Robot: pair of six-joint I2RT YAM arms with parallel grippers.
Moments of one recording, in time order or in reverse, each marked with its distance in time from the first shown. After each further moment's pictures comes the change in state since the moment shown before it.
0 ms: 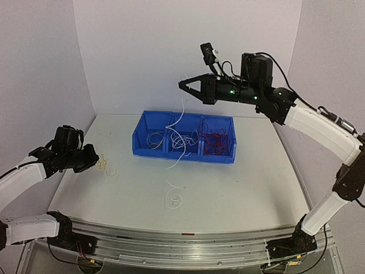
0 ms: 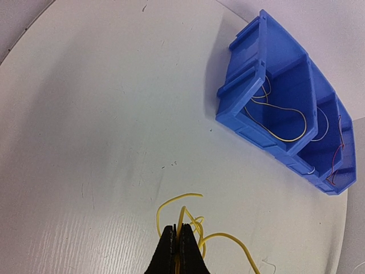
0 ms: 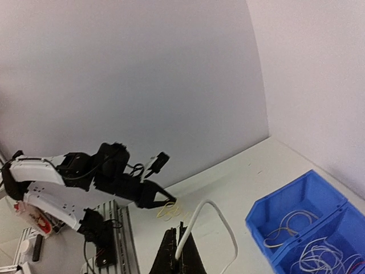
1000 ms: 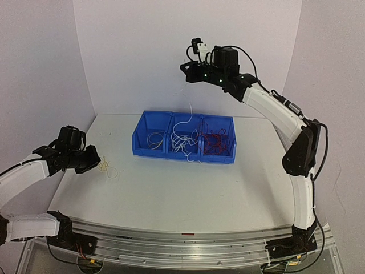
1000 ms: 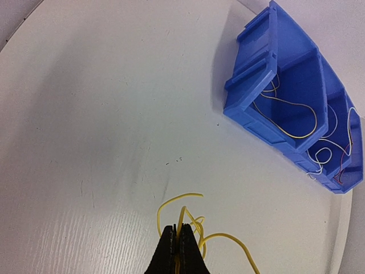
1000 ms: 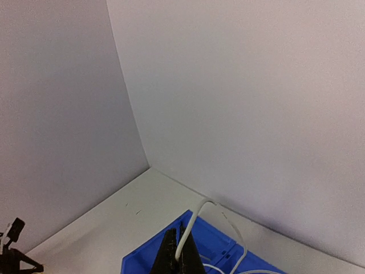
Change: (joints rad) left arm 0.000 0.053 0.000 0.010 0.009 -0.004; right arm -0.131 0.554 0.656 -0.104 0.322 -0.093
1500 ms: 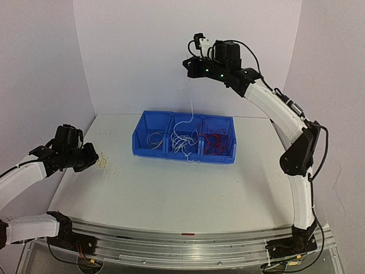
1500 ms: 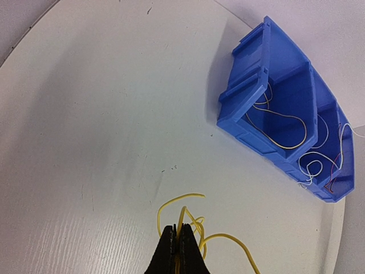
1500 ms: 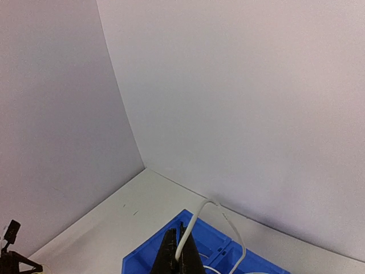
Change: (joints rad) left arm 0.000 -0.040 0.011 -0.010 -0.022 -0.026; right arm 0.001 0.022 0.124 -0.126 0.041 0.012
